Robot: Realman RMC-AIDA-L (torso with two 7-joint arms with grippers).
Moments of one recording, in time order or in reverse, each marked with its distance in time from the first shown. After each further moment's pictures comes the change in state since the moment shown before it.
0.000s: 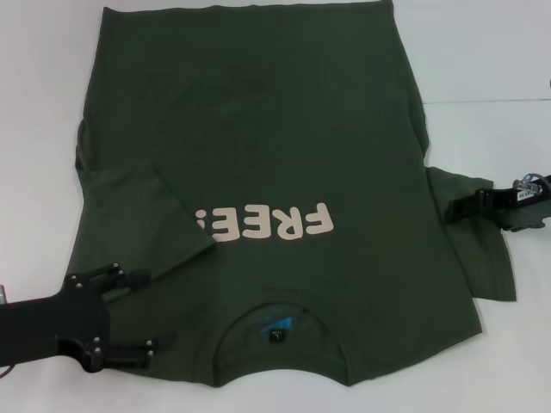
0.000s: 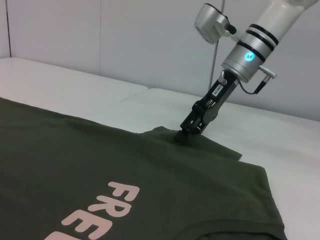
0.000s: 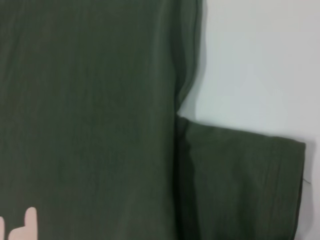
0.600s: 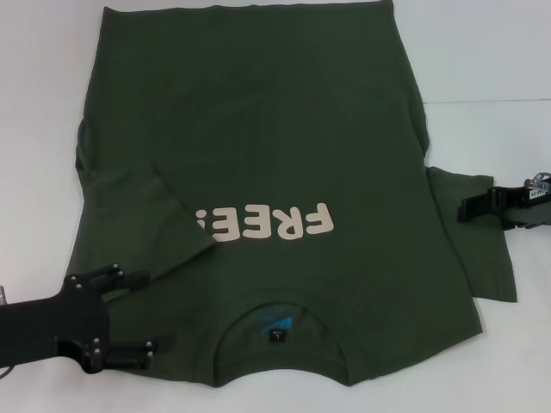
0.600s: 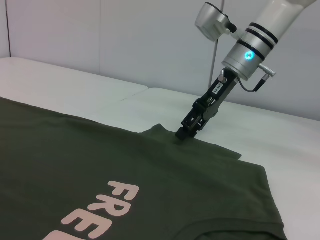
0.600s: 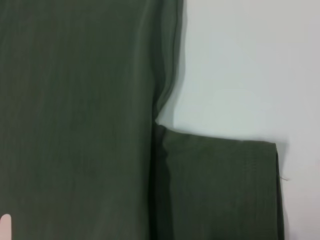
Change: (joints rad) left arm 0.002 0.000 0.000 0.000 0.001 0.001 0.002; right arm -0.007 -0.006 -0.001 -0.013 -0.034 0.019 0.000
